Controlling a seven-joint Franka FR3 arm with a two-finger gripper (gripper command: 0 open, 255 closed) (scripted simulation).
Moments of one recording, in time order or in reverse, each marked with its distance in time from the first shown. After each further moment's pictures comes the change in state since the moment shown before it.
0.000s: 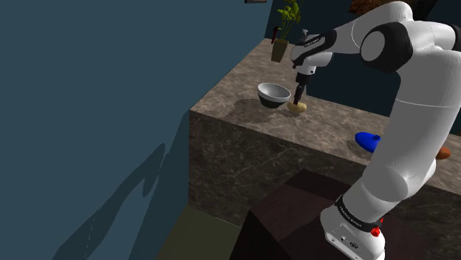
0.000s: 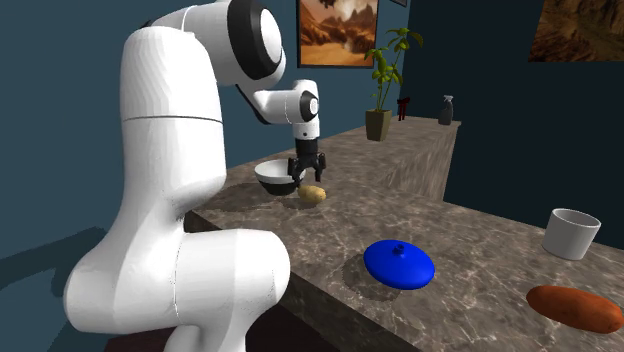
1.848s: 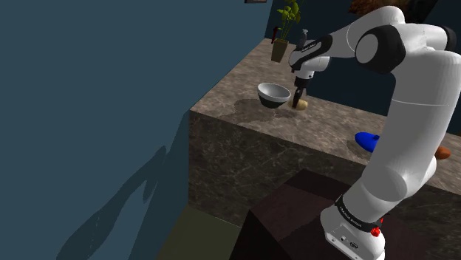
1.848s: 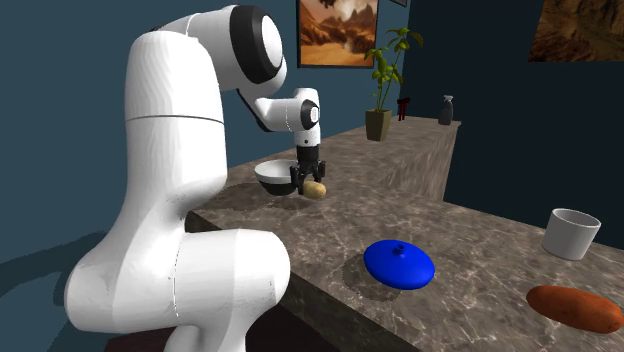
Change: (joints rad) arm -0.011 0.039 0.007 -0.011 0.018 0.049 -0.022
